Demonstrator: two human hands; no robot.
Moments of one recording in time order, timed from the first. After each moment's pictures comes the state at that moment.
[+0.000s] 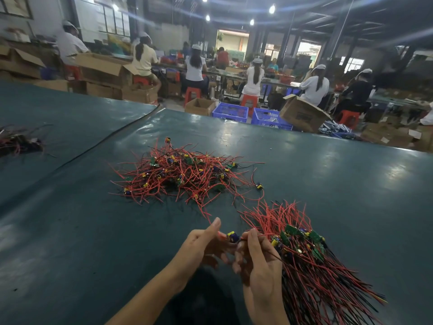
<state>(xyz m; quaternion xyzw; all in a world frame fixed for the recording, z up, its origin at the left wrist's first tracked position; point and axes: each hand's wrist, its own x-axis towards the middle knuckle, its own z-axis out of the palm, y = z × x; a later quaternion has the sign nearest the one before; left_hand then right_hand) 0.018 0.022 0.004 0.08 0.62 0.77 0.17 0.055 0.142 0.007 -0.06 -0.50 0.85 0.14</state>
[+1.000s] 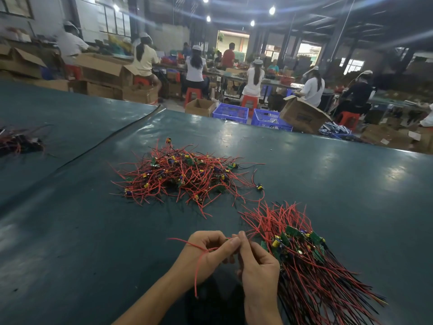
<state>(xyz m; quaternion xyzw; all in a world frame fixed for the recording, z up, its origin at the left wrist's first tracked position) 0.017 0.029 -0.008 0.18 0.69 0.70 0.04 0.048 0.137 -0.006 -0.13 -0.57 0.80 0.16</state>
